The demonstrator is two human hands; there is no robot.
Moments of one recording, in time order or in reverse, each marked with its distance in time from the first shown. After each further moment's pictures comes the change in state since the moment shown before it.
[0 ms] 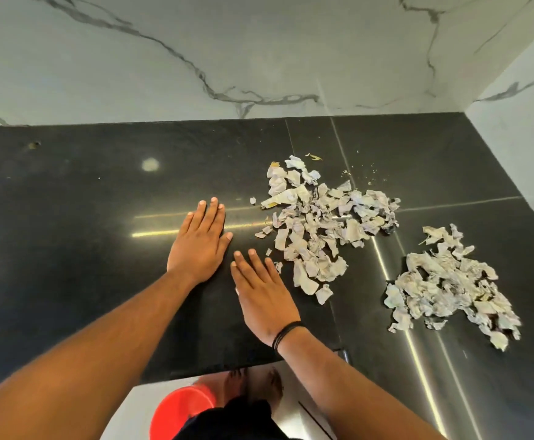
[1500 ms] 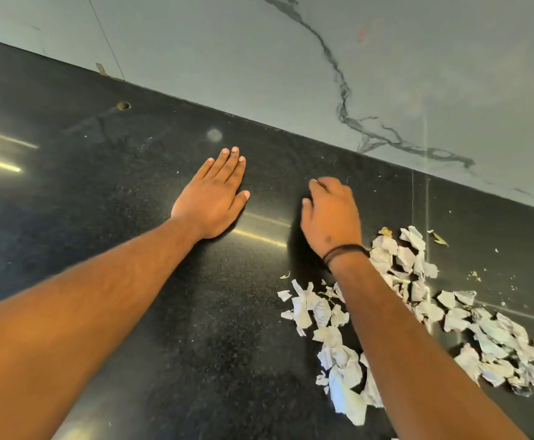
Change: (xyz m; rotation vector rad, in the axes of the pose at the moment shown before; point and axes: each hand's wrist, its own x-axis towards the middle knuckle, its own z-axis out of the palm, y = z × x) left_hand 0.097 -0.166 -0.030 -0.018 0.061 -0.174; right_hand 0.279 0.039 -0.039 0.041 0.096 0.074
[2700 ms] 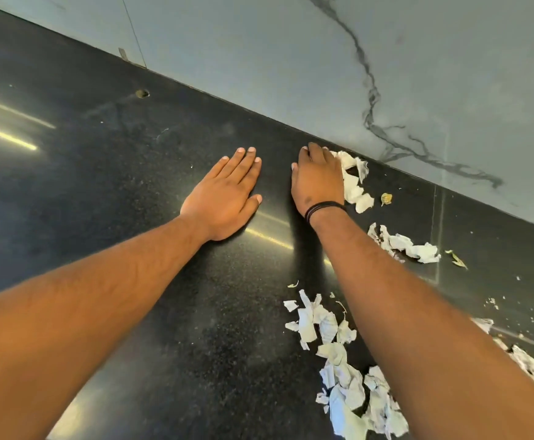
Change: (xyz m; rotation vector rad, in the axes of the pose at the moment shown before) left_hand -0.001 -0.003 0.005 0.023 0.029 0.003; right_hand 0.095 -0.027 0.046 -0.194 -0.091 -0.072
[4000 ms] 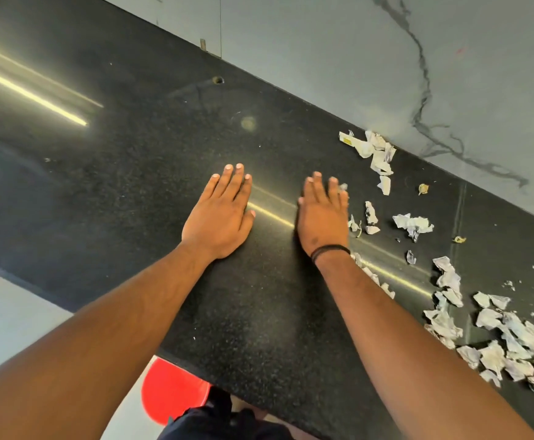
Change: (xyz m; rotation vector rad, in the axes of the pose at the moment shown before) left_hand -0.149 -0.032 -0.002 -0.022 0.041 -0.212; right_hand -0.133 -0.091 -0.002 0.002 -0.118 -0.035
